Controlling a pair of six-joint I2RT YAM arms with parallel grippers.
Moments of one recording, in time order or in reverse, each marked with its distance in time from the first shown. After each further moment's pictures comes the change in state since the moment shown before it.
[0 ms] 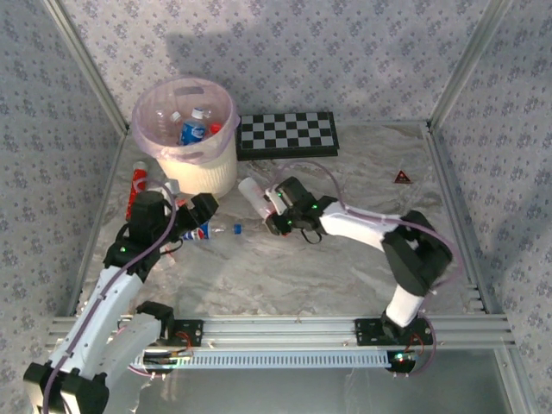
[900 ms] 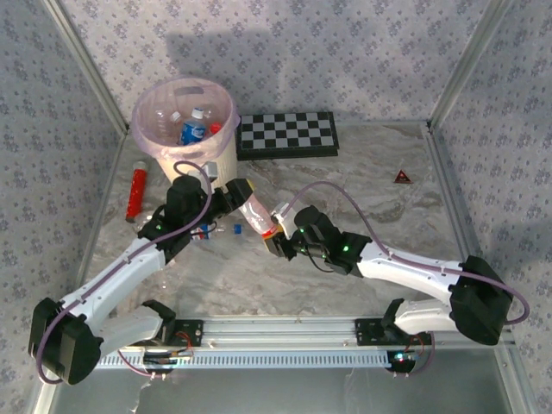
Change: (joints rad) left arm -0.247 0.271 0.063 0.362 -0.047 -0.135; right arm 0.198 -0.409 -0.310 0.264 0.030 0.064
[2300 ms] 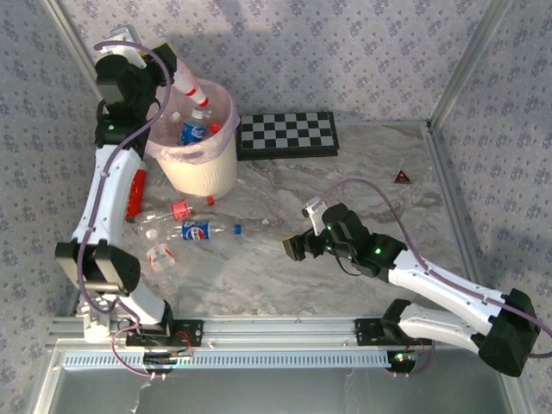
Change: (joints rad) left arm 0.454 0.566 1.055 -0.073 -0.209 0.582; right arm -0.107 -0.257 -0.022 -0.310 0.075 0.064
